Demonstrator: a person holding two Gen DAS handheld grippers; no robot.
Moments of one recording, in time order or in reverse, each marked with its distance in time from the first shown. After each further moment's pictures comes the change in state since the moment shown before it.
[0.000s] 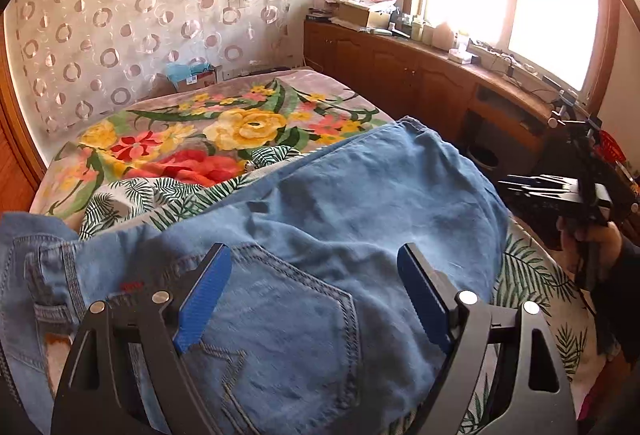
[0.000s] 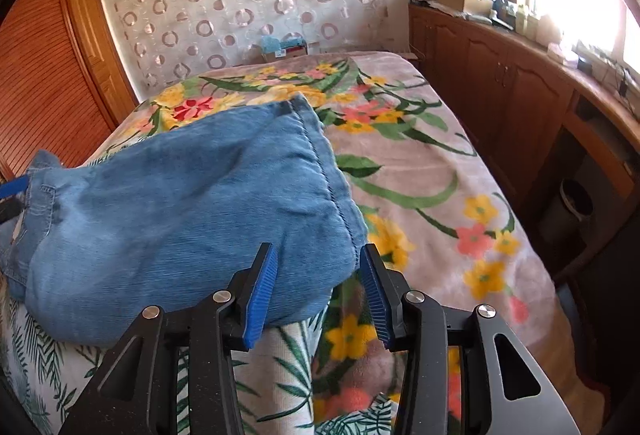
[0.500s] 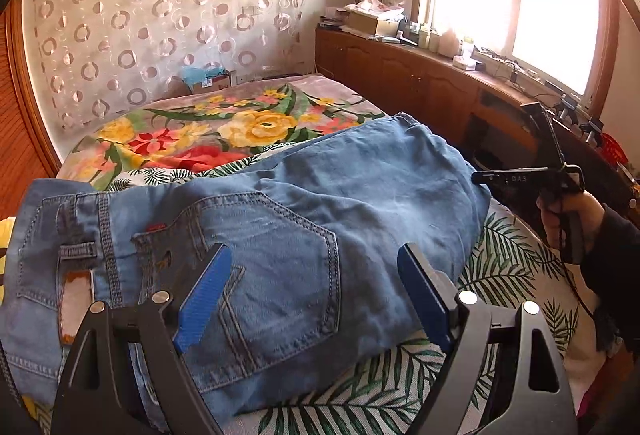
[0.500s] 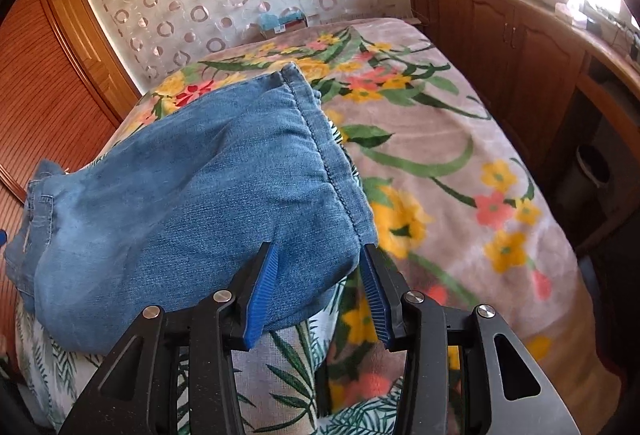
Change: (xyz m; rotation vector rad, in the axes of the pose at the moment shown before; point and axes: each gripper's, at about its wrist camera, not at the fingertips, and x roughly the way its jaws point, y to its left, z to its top) left arm -0.045 -0.015 -0.037 -0.023 -0.034 0.050; right arm 0.012 -0.014 0.019 0.081 0.100 0.087
